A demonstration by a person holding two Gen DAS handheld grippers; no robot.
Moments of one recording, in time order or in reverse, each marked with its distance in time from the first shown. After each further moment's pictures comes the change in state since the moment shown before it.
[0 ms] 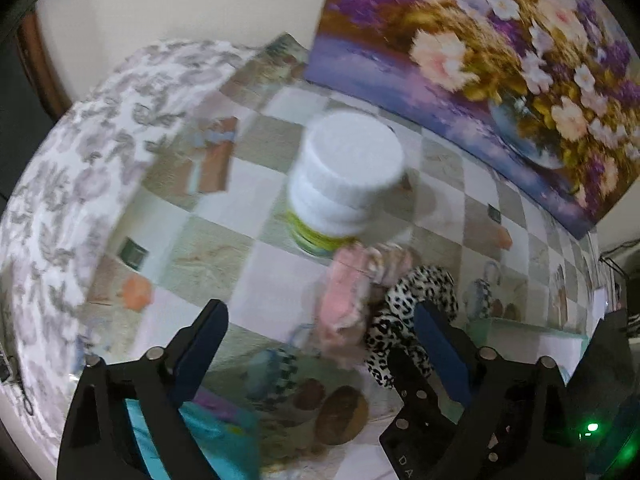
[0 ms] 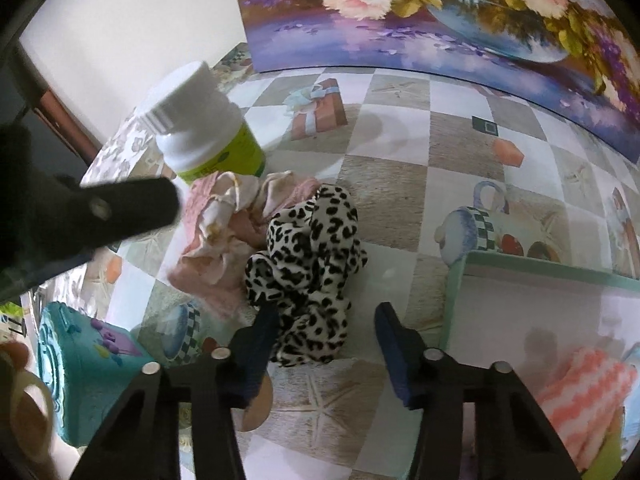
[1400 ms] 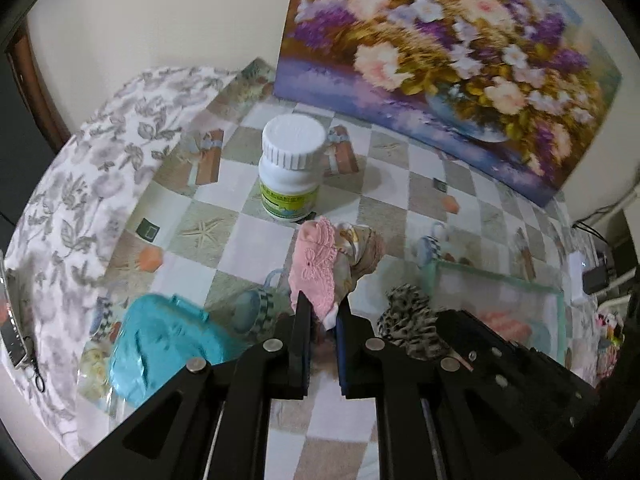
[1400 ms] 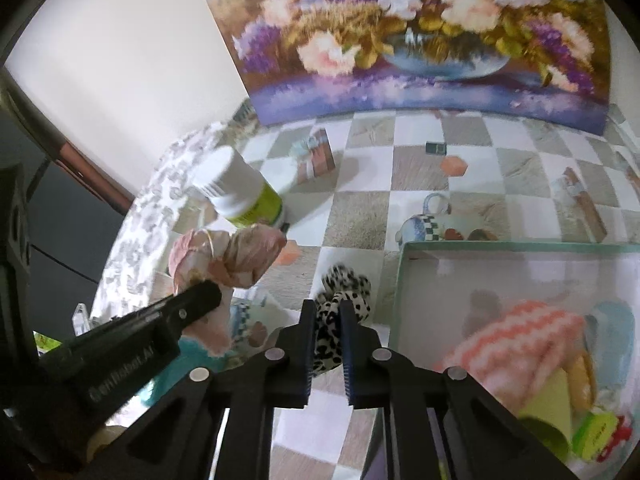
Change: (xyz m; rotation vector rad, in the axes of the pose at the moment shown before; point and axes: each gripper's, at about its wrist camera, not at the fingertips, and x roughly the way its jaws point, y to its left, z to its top) left arm -0.077 -0.024 -0.051 0.078 -0.067 -0.025; right arm -0.105 -0.013 -0.018 0.113 -0.101 0.110
